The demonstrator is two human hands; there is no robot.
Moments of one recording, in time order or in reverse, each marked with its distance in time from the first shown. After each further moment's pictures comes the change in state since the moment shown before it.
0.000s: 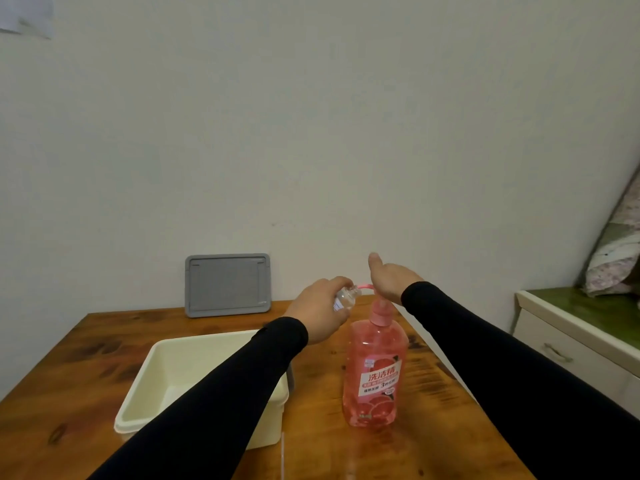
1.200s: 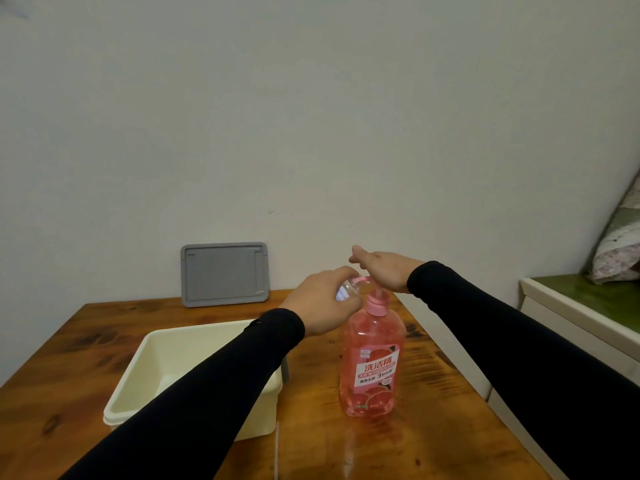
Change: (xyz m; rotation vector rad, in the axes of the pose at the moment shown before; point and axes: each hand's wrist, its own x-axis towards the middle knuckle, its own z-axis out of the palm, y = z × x) left_hand -0.003 0.020 -0.003 -0.109 -0.061 0.012; right_hand 0.010 0.008 -0.007 0.041 -0.257 -0.193
